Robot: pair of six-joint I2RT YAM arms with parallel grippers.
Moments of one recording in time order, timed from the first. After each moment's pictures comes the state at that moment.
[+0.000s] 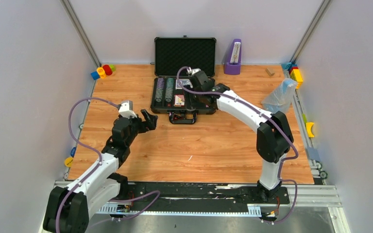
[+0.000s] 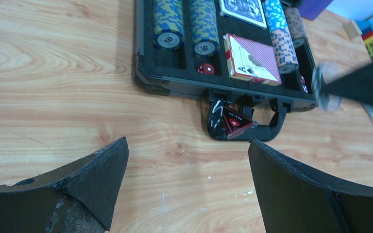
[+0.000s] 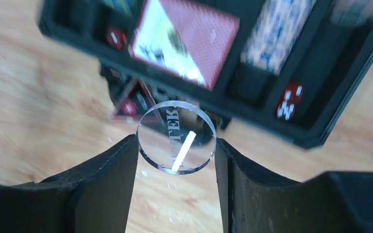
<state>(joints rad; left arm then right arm) -0.28 0.88 0.32 0.30 -0.02 -0.48 0.69 1.85 1.53 -0.55 0.08 0.36</state>
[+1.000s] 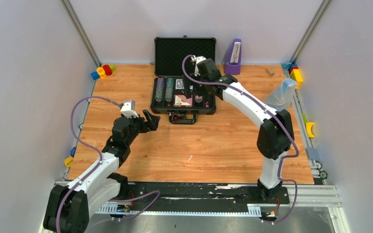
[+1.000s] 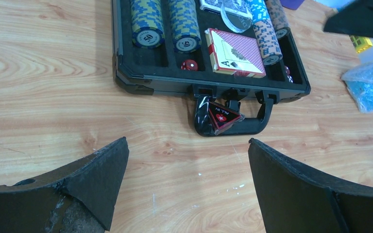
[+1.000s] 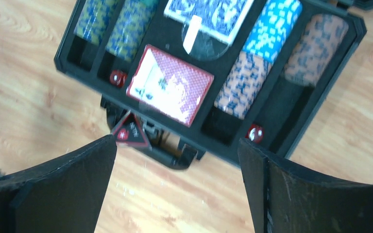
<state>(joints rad) -0.28 0.91 0.32 0.34 0.06 -0.46 0.60 1.95 1.79 -0.55 0.02 0.23</state>
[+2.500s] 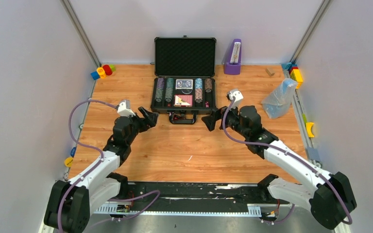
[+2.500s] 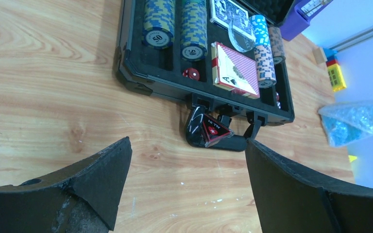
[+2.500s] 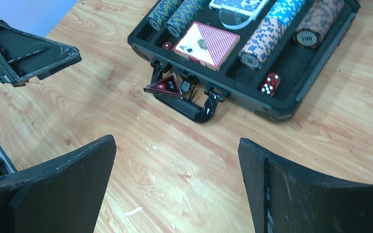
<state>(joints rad) -0.28 0.95 0.32 0.37 0.00 -0.64 0.61 1.07 0.67 0.15 -0.12 0.28</state>
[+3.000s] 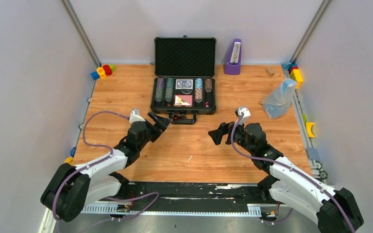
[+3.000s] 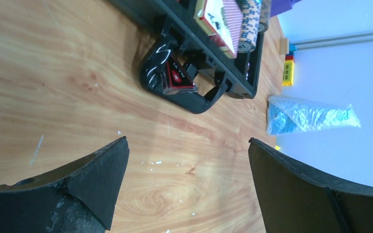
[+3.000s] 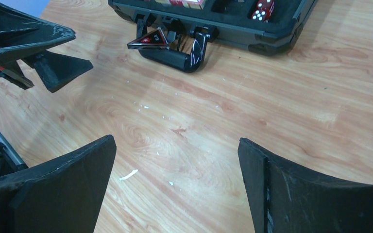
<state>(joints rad) -0.49 1.06 0.30 0.40 -0.11 -1.12 0.61 0.86 0.38 0.18 -0.08 0.40</state>
